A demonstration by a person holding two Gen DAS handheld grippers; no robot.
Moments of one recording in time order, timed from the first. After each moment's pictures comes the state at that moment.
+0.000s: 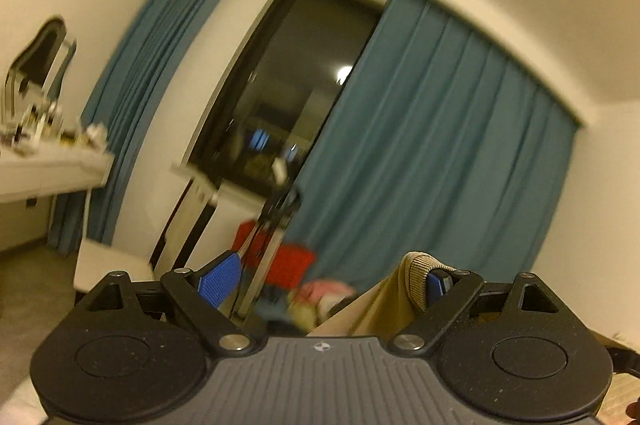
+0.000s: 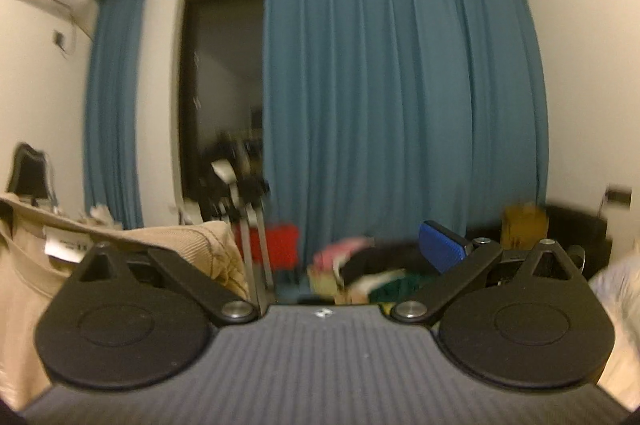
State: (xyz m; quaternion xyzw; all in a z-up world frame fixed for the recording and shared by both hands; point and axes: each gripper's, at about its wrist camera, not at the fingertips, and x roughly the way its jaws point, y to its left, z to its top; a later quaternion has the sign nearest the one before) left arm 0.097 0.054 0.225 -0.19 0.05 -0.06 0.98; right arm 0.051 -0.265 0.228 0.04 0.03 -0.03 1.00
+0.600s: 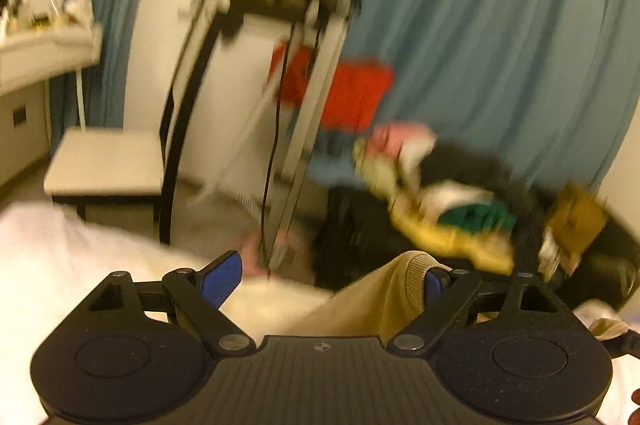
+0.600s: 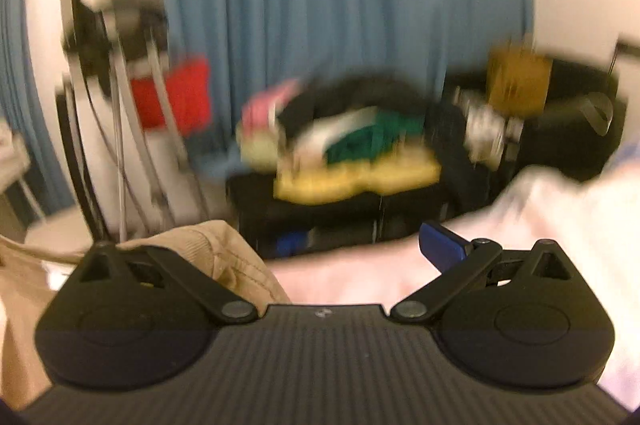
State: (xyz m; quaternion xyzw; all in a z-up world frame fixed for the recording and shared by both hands) left arm 0.511 0.005 -0.059 -0.11 0.28 -0.04 0.95; right arm 0.421 -0.313 -0.076 0.09 0.24 -0.10 0.96
